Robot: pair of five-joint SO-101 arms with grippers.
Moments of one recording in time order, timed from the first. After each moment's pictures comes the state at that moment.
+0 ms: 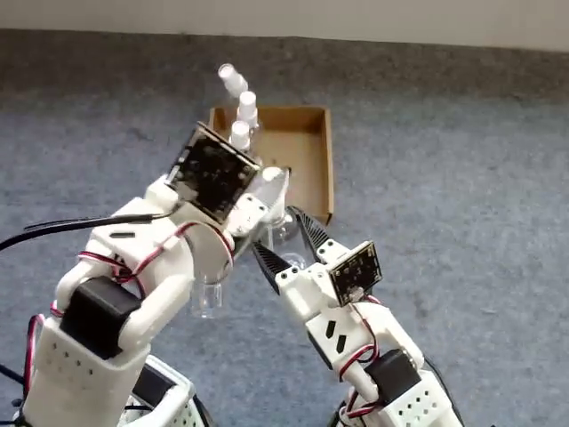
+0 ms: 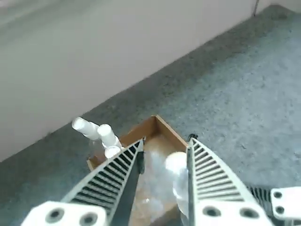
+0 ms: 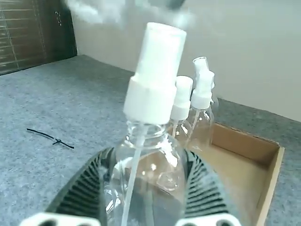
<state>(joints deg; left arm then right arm) 24.1 -54.7 22.7 60.4 -6.5 -37.2 -97.3 89.7 20.4 2.5</state>
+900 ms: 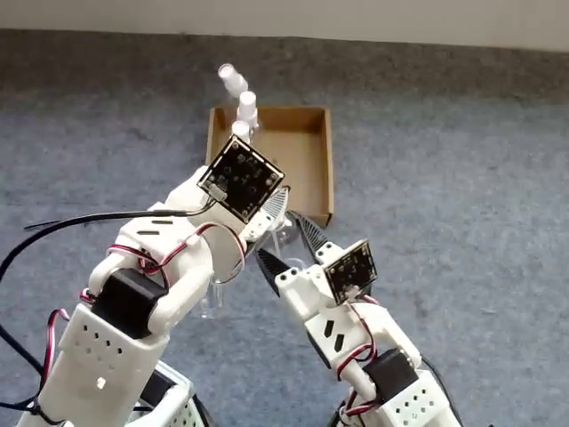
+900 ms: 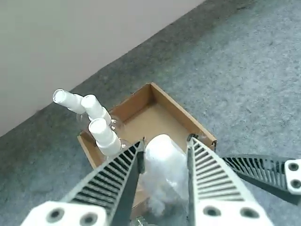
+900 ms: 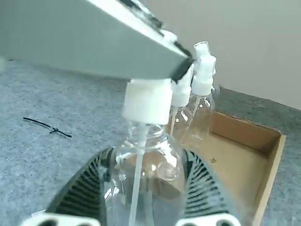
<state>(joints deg) 23.9 -54.8 34.7 56.7 -9.5 -36.1 -97.3 90.9 20.4 2.5</state>
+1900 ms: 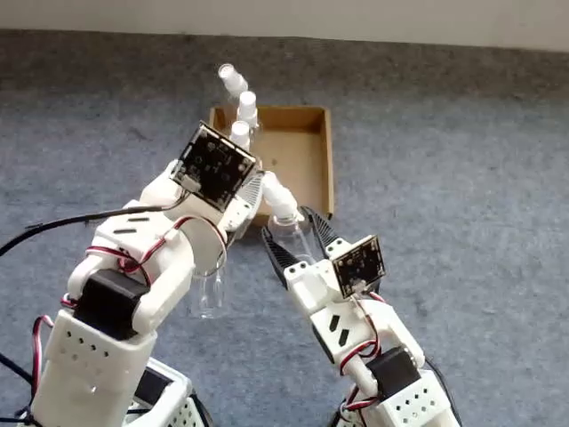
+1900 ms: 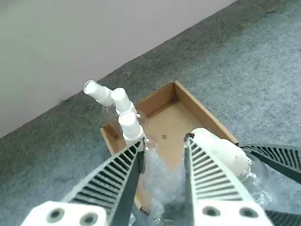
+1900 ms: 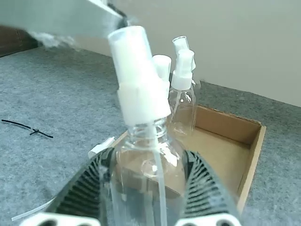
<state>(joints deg) 21.7 -55.3 32.6 59.2 -9.8 -33.5 -97.2 90.9 20.5 2.5</state>
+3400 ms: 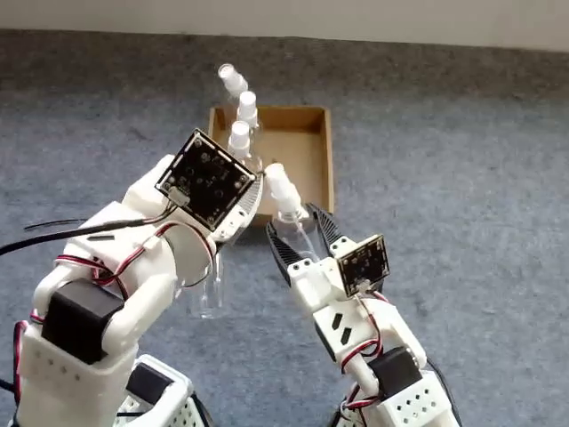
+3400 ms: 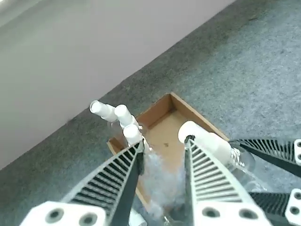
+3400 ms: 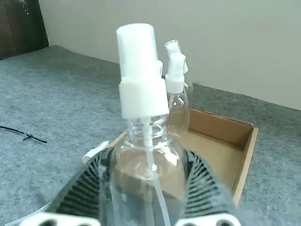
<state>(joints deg) 21.1 -54.7 19.0 69.4 -14.6 -31.8 -97.3 90.9 20.4 2.4</state>
